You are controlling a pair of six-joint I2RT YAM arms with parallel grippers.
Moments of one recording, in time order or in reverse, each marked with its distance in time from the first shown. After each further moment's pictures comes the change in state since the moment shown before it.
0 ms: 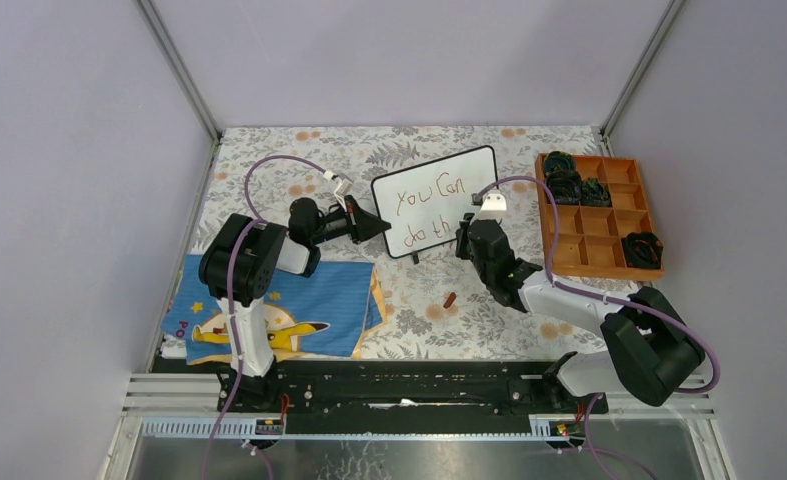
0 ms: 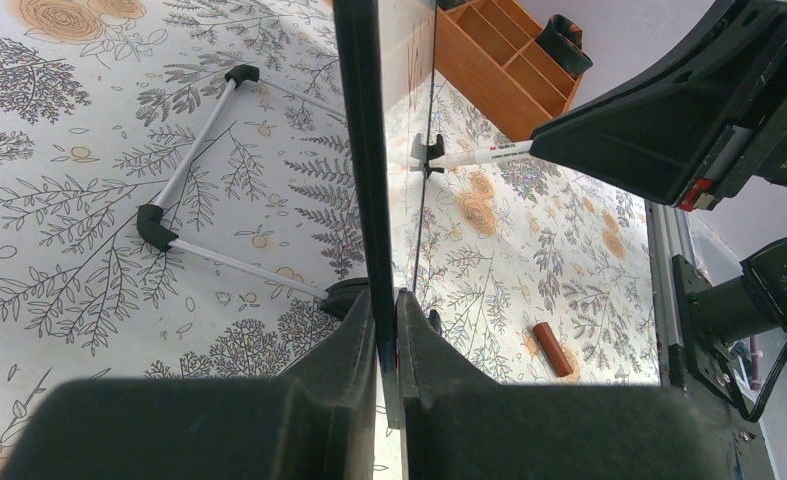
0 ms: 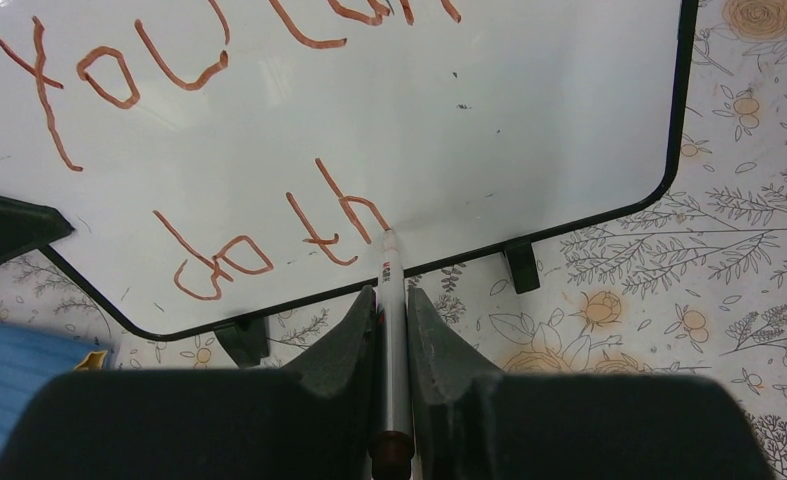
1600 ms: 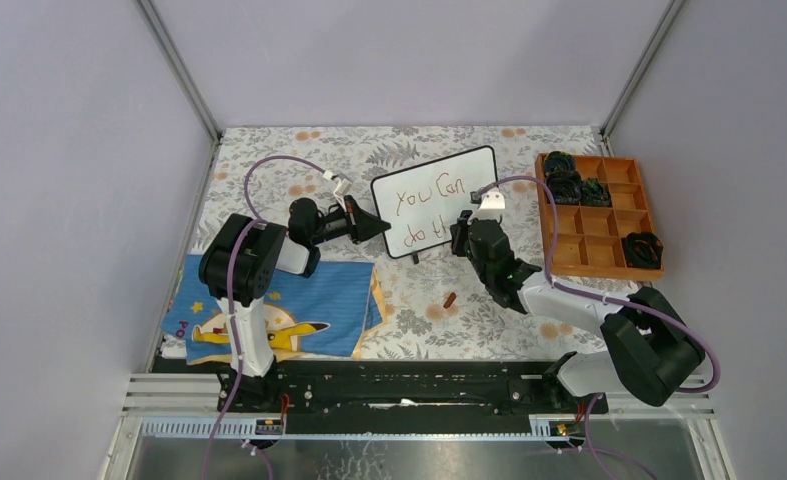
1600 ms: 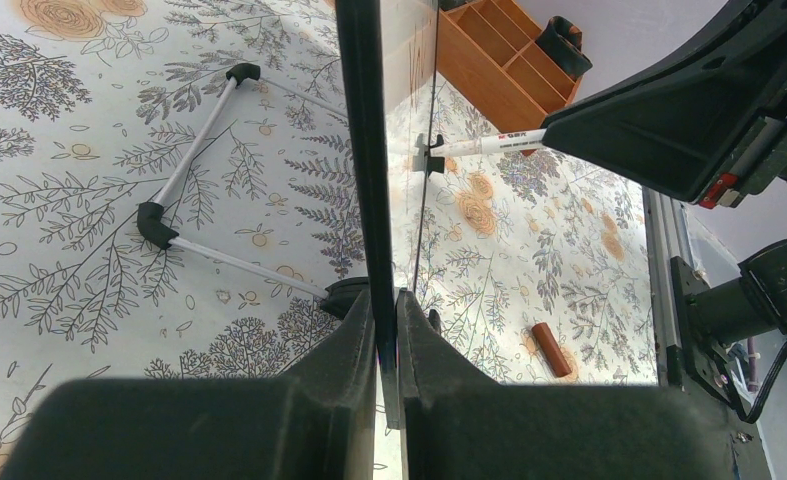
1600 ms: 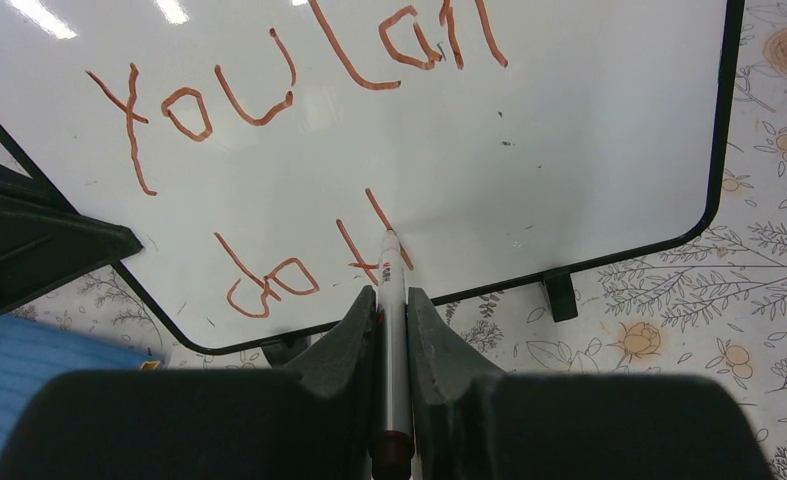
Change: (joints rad) left arm 0.002 0.000 -0.002 0.003 0.000 -0.006; right arm 0.012 -0.002 -0.008 0.074 -0.025 0.005
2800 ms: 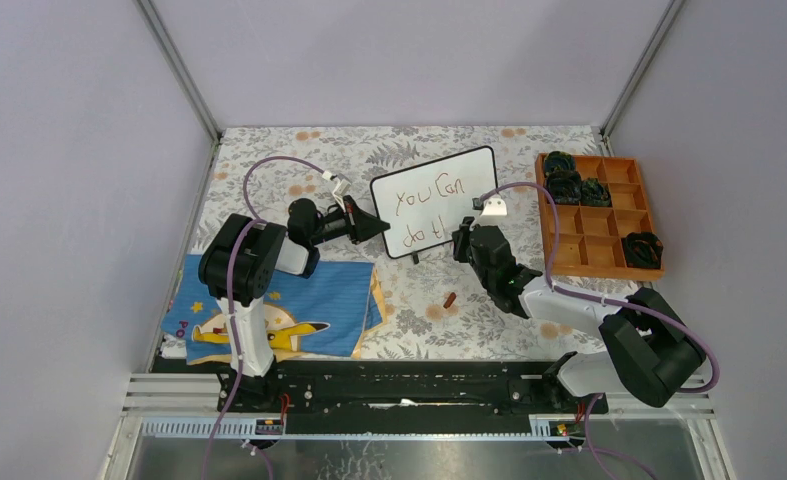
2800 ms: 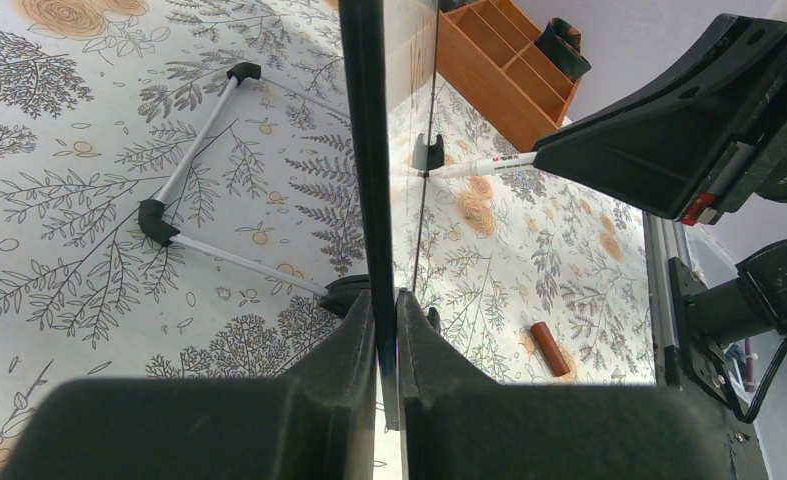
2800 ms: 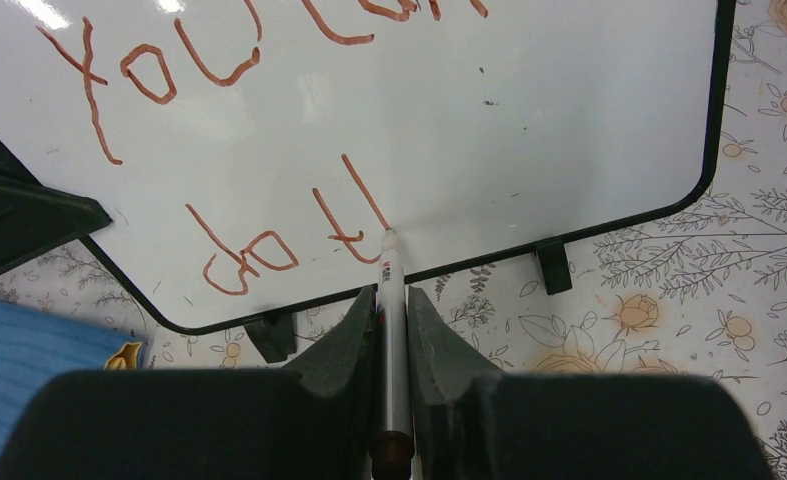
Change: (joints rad) left arm 0.004 0.000 -0.006 0.010 0.002 -0.007; right arm 0.000 -0.004 -0.047 0.024 -0.003 0.018
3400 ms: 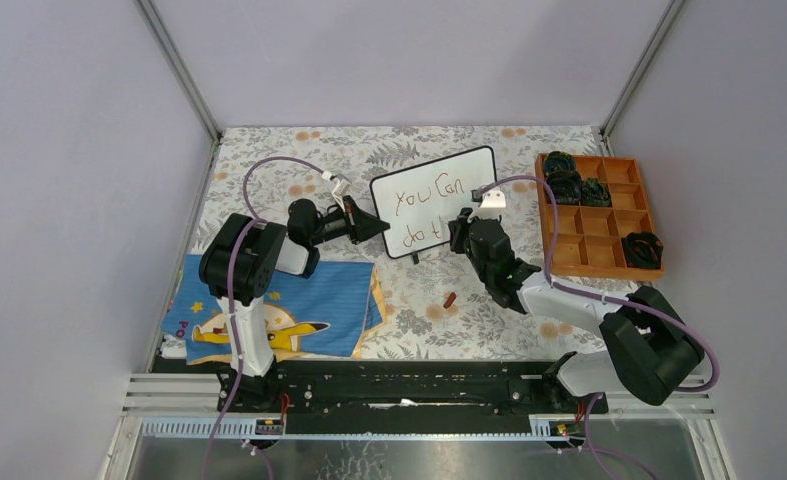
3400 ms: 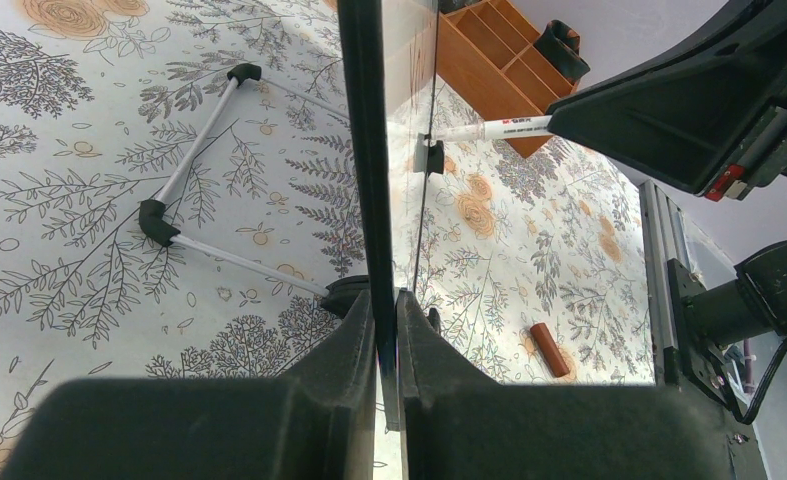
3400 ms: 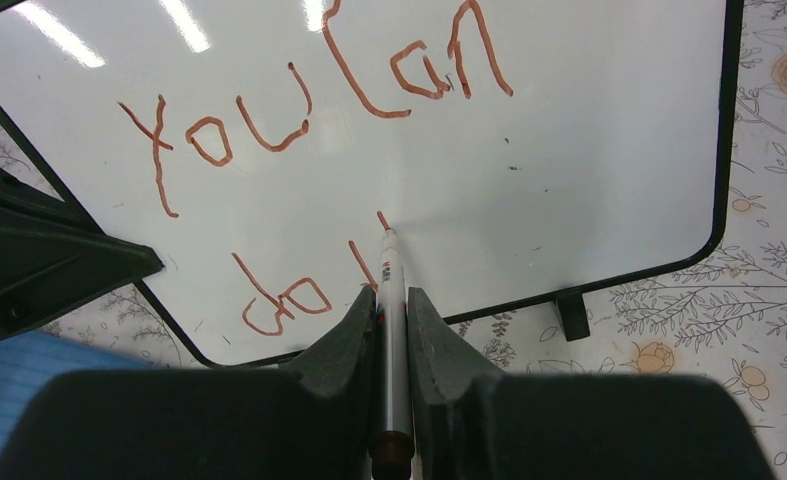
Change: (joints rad) left arm 0.002 0.006 0.000 0.012 0.001 -0.008; right arm 0.000 0.010 0.053 0.031 0.002 -0.021
